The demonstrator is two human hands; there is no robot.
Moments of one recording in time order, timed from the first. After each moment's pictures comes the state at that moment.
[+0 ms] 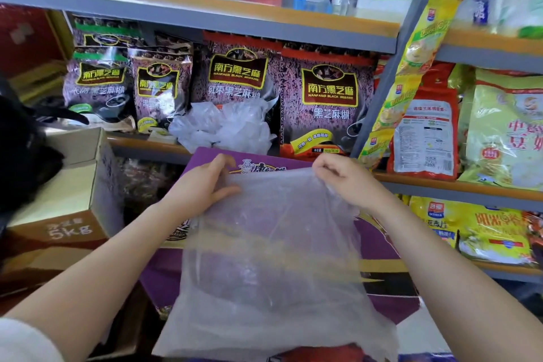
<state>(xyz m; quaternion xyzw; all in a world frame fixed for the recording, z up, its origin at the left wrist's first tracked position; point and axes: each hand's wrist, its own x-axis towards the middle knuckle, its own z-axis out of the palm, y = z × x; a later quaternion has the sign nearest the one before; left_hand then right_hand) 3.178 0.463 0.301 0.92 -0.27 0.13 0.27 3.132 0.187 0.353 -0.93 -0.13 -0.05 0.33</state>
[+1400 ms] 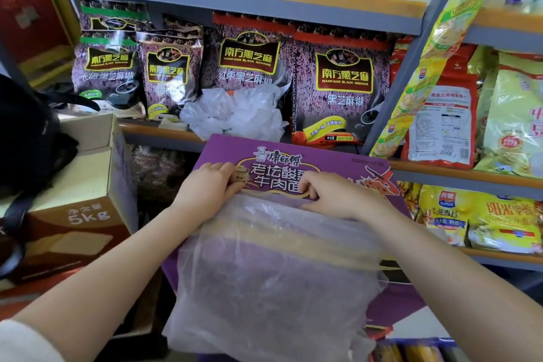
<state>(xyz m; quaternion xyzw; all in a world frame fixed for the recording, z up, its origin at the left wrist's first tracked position) 3.162 0.472 0.283 0.95 -0.21 0.15 0.18 3.121 0.242 0.339 -0.97 -0.11 0.14 0.13</state>
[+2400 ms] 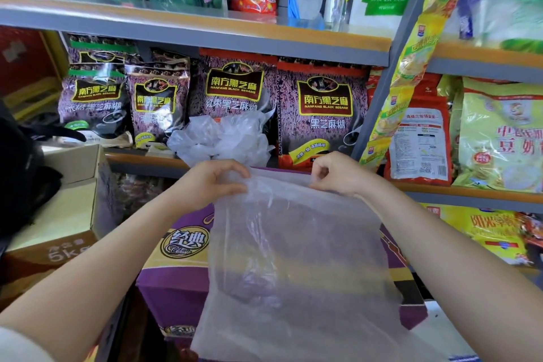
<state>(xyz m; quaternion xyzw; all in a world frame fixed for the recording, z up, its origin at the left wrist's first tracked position) 3.182 0.462 0.343 0.85 -0.28 0.00 0.45 3.157 0.202 0.377 -0.96 -0.06 0.02 0.26</state>
